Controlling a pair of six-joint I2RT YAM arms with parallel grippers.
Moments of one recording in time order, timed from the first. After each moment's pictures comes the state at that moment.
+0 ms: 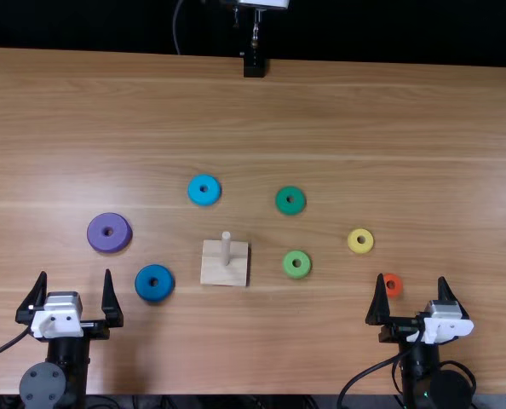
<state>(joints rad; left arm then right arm) -0.01 0.01 0.02 -0.06 -0.07 -0.02 0.05 0.00 0.02 -0.03 0.07 -0.02</state>
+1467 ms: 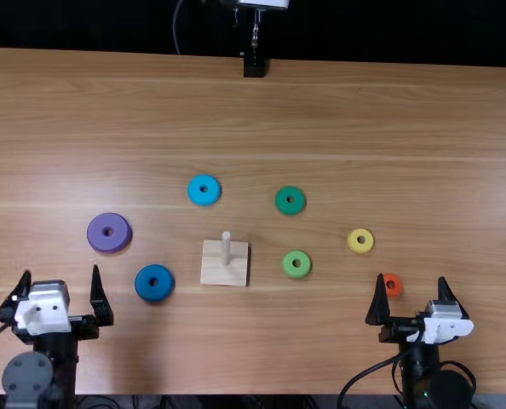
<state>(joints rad) -0.01 0.23 0.29 -0.24 -0.13 -0.02 0.05 0.00 0.02 -0.03 0.07 -0.02</state>
